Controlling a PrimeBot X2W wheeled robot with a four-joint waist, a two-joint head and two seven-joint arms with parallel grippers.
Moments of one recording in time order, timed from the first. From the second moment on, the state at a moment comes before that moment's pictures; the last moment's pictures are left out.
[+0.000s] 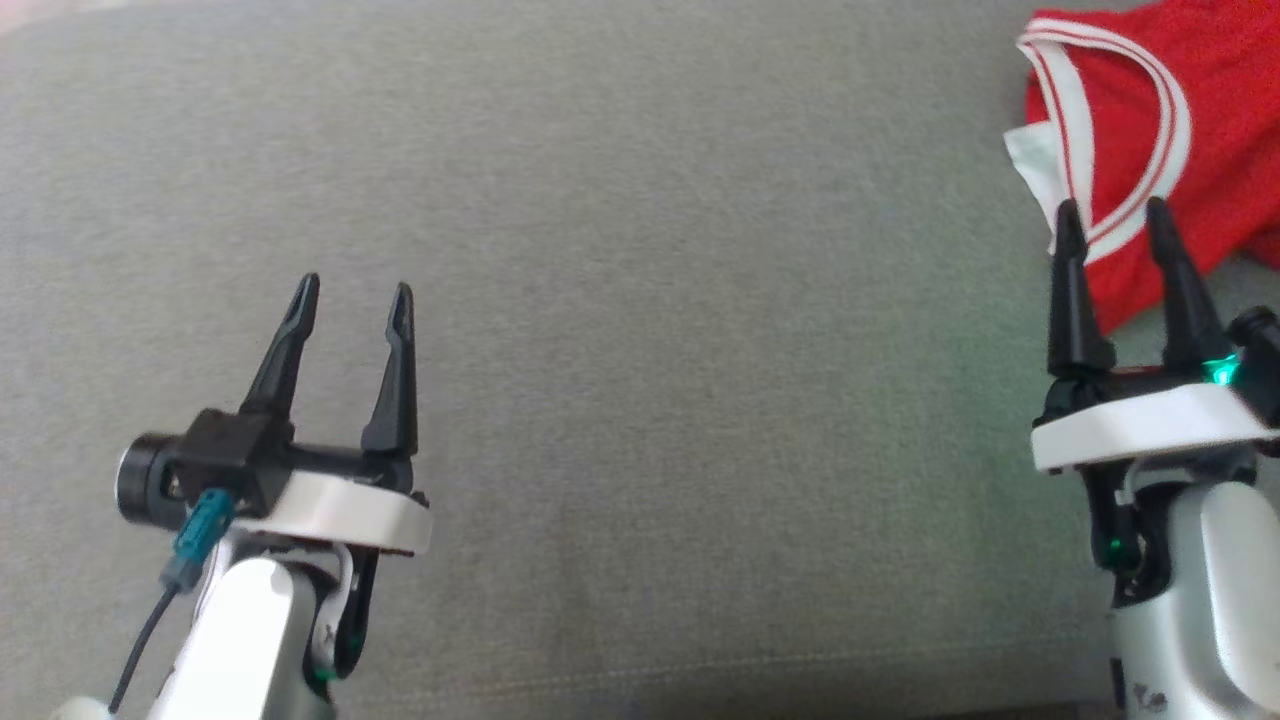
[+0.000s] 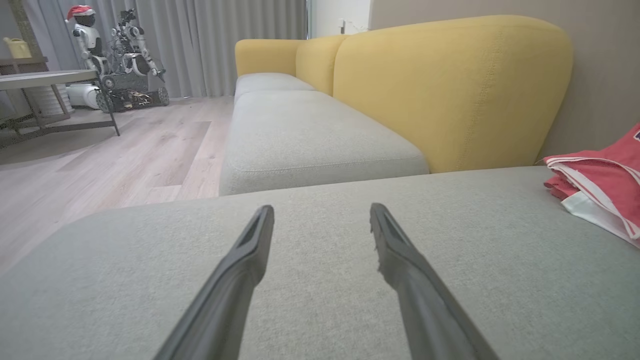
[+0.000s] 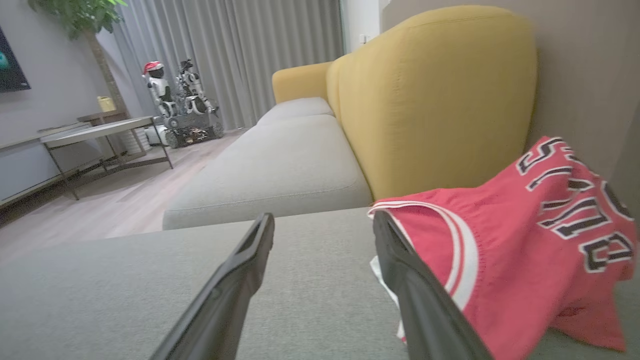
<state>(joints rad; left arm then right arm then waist) -0.17 0.19 -0.27 0.06 -0.21 0.10 -0.25 -0.23 -0.07 -0.04 0.07 0.20 0.13 -0.06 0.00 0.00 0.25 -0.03</state>
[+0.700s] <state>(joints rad) 0.03 0.19 -0.24 0.07 -0.22 0.13 -0.25 0.02 -0.05 0.00 -0.01 0.17 0.13 -0.03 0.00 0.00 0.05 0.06</state>
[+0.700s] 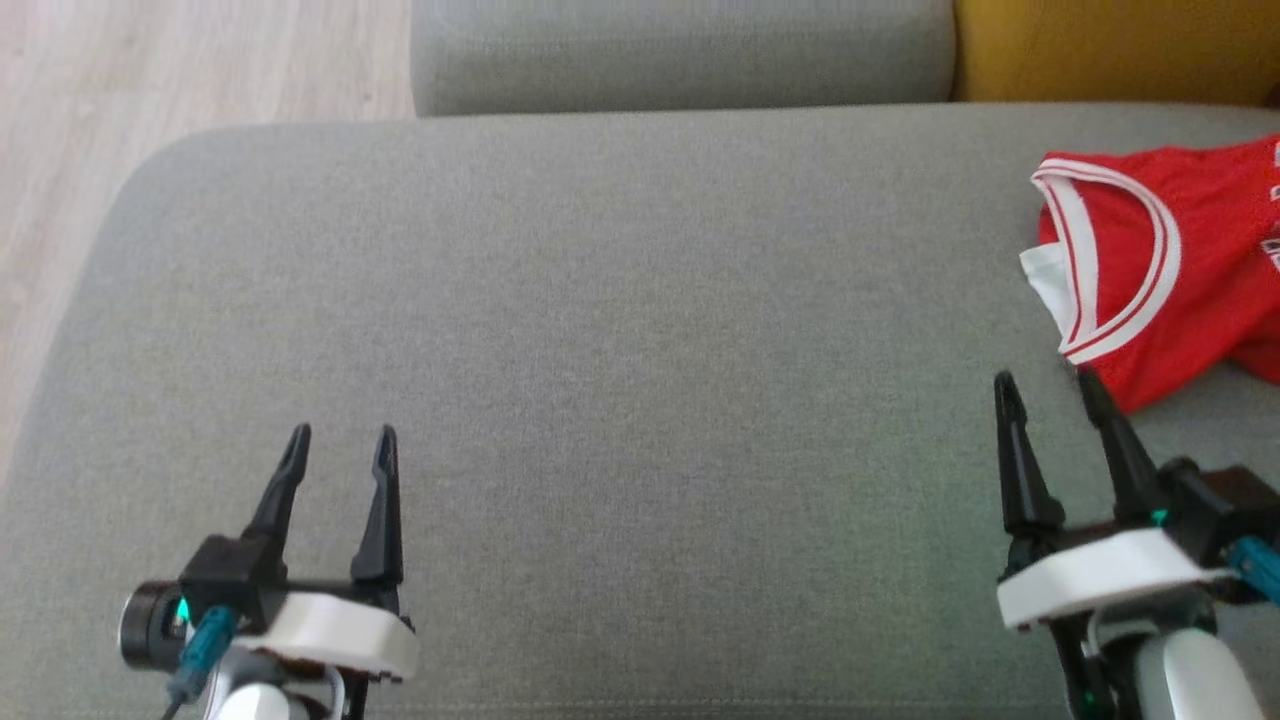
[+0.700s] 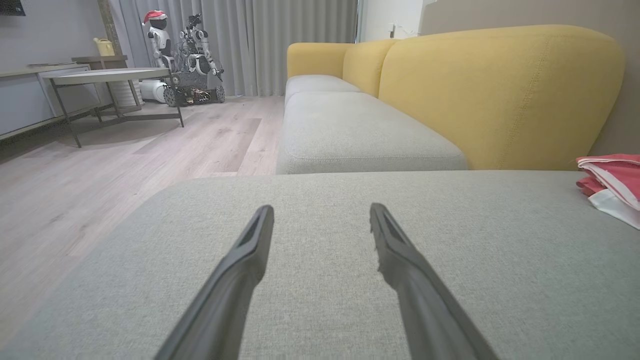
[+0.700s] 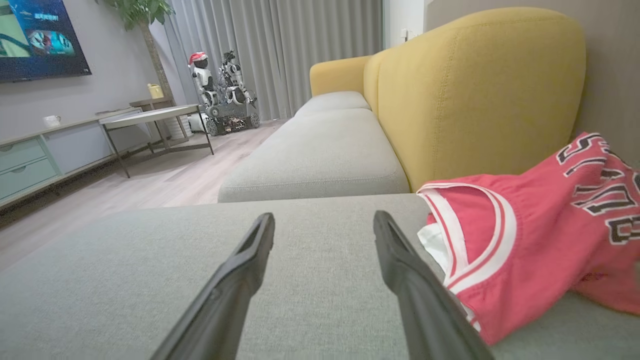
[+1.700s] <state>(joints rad) 0.10 0.22 -0.28 0.07 -0.22 0.14 -0.24 0.12 -0.05 -0.01 -0.07 0.15 0.13 0.01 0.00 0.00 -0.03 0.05</state>
